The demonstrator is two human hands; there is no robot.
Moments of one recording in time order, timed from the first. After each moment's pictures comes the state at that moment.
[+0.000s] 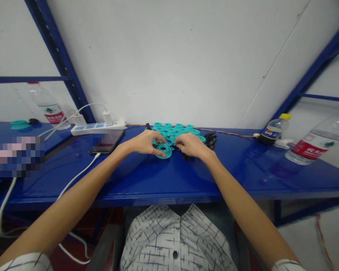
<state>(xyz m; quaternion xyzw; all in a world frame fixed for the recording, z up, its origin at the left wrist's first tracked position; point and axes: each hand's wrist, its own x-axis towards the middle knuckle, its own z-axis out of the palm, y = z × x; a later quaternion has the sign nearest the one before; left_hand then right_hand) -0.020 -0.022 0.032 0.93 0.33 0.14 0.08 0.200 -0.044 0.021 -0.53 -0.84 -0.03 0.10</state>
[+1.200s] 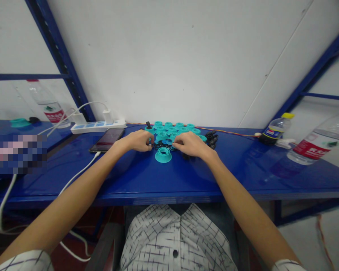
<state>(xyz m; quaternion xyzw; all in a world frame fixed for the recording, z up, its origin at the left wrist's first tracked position) -0.040 -0.002 0.025 0.90 0.43 0.01 -0.01 0.195 -0.053 0.029 -0.52 -0.85 0.01 0.12</state>
